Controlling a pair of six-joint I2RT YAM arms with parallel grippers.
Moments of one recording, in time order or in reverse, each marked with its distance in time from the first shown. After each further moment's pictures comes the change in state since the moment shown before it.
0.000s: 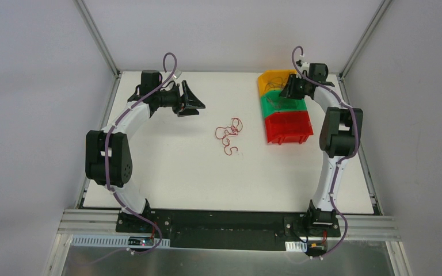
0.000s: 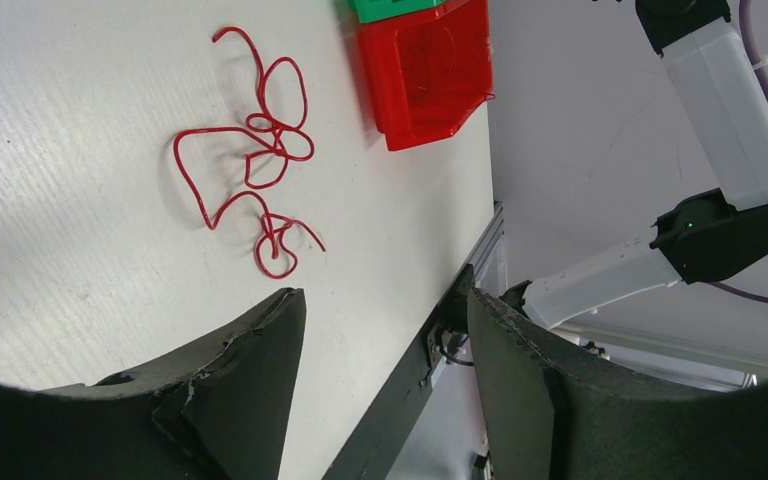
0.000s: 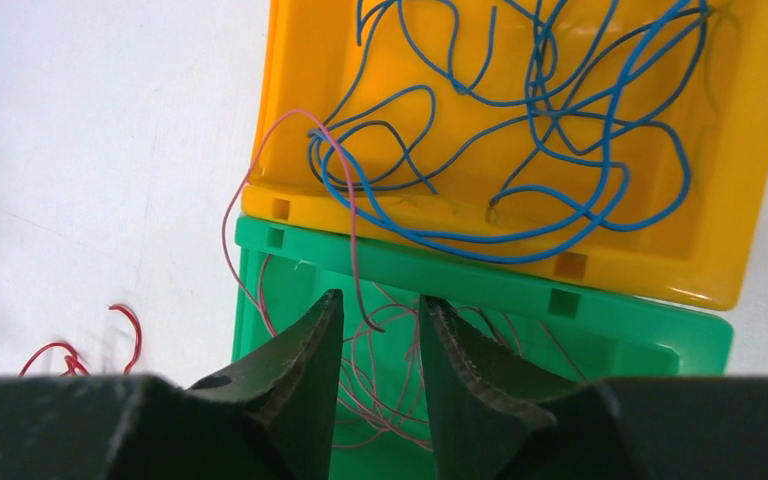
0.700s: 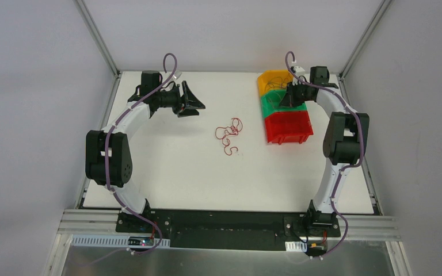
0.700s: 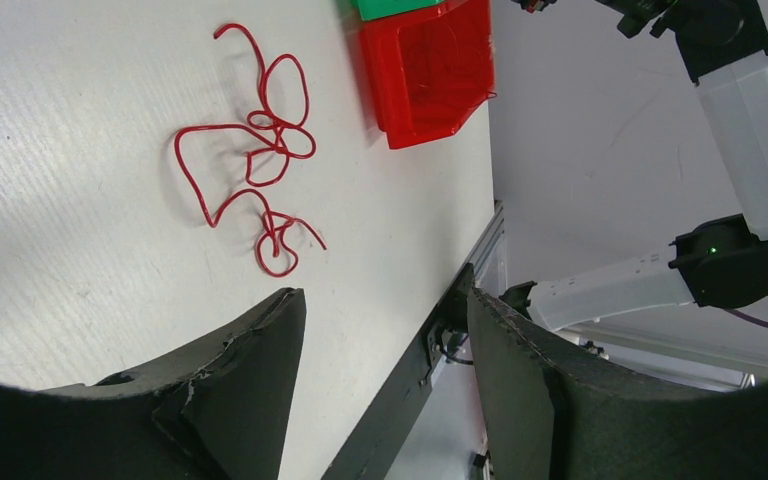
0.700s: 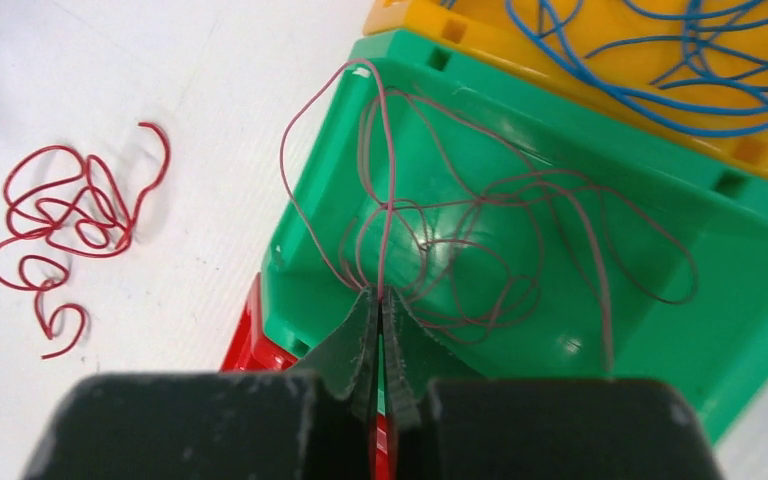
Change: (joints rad) left arm 0.000 0.000 -0.005 0.000 0.000 0.000; right arm -0.003 -0.143 -0.124 -0.164 -0.164 -0.338
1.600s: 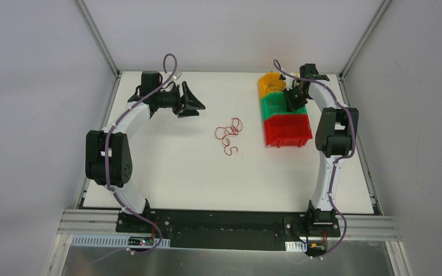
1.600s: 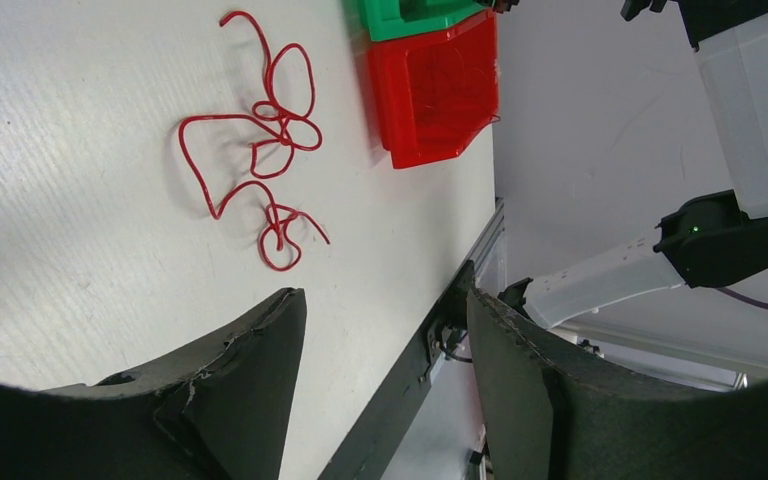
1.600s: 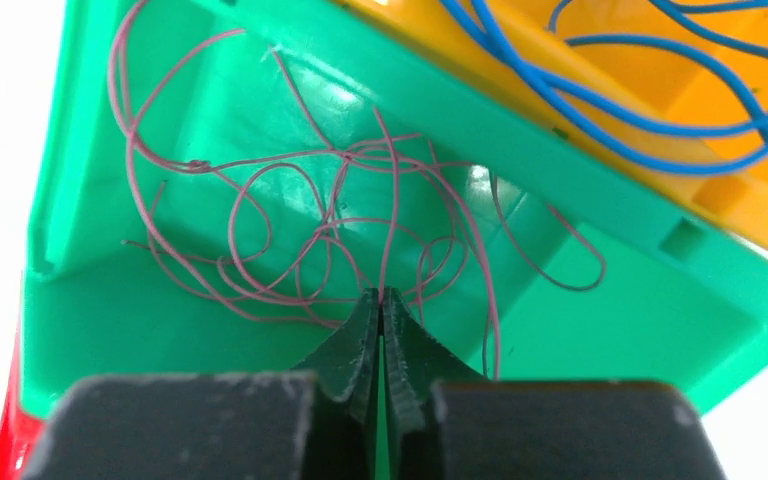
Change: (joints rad) left arm 0.000 0.000 -0.011 0.001 0.000 0.000; right arm 0.054 0.155 0.233 -0.342 0.387 -0.216
